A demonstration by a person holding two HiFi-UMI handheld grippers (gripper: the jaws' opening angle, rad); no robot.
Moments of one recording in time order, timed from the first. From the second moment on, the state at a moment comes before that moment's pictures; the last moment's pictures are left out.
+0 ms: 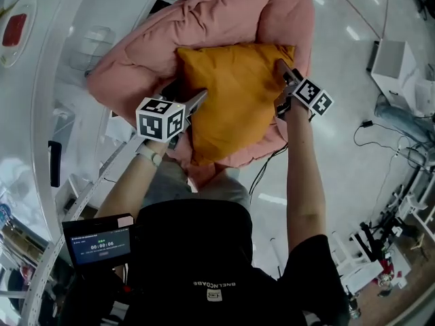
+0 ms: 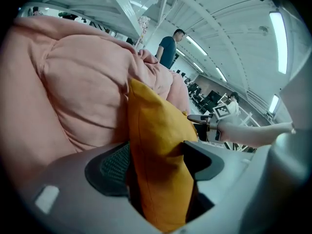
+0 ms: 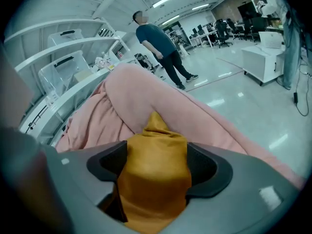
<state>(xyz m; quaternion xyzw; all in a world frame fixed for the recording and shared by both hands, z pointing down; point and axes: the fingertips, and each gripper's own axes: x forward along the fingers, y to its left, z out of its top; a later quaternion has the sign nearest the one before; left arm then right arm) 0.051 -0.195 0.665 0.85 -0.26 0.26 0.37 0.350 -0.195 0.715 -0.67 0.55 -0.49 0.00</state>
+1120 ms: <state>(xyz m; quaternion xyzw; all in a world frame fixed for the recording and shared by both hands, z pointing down) 0.075 -0.148 0.625 0.86 -0.24 0.22 0.39 0.345 -0.149 0.679 -0.64 0.55 -0.53 0.07</state>
